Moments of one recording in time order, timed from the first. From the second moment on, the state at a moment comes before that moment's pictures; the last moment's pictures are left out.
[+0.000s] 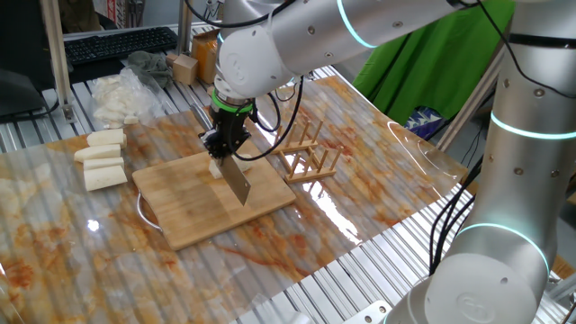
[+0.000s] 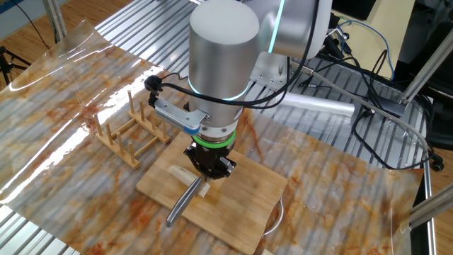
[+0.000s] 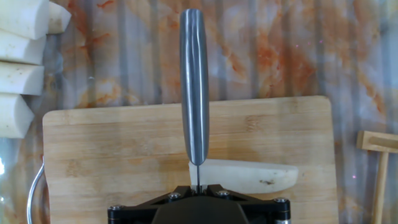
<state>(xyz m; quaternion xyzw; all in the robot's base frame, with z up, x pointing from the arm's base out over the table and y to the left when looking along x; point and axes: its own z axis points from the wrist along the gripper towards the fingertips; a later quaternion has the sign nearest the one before) 0.568 0.069 0.065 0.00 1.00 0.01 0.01</state>
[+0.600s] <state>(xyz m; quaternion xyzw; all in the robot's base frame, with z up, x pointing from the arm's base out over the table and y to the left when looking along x) 0.563 0.067 0.072 0.01 1.00 0.01 0.01</state>
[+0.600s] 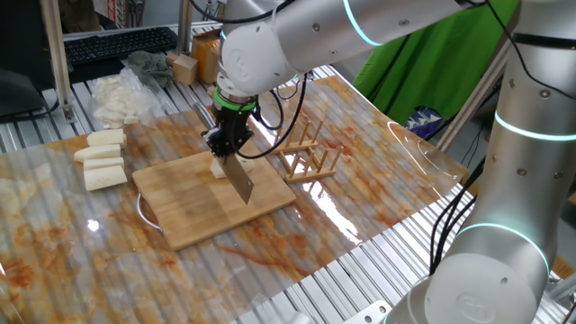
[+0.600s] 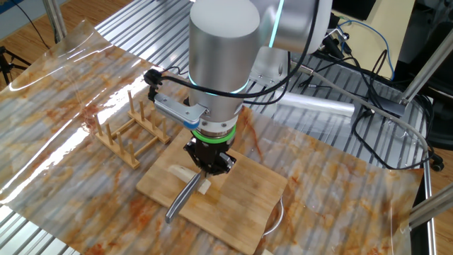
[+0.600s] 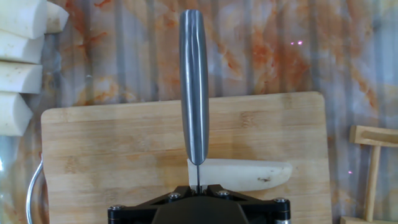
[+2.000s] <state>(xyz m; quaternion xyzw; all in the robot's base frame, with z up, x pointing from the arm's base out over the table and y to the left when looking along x) 0.563 0.070 0.066 0.00 1.00 0.00 0.01</state>
